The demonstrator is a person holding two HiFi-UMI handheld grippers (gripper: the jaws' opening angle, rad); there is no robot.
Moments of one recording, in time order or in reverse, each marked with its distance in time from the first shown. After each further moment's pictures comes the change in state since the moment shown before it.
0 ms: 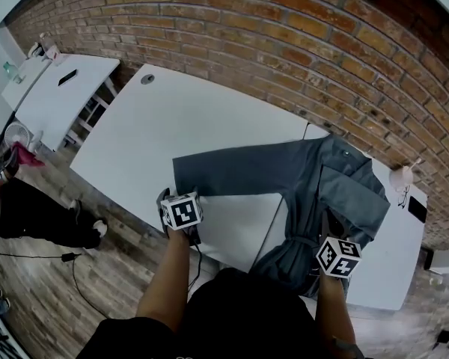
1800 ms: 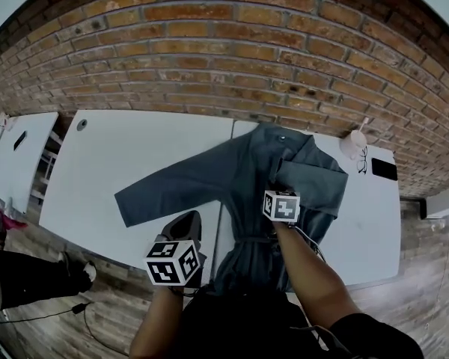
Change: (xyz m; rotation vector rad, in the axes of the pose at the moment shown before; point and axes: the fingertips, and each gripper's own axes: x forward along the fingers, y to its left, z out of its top) left arm -0.153 -0.244 0.024 0.156 -0.120 -0.672; right arm 0.106 -0.077 -0.037 0.095 0.219 -0.113
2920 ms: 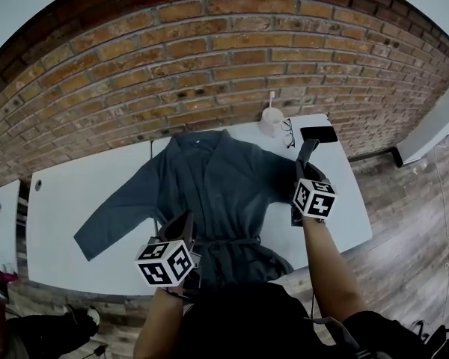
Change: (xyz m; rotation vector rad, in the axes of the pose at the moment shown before) left arm 0.059 -0.207 -0.013 0.098 0.025 -0.254; right arm -0.220 -0.295 0.036 0.196 -0.387 -0.320
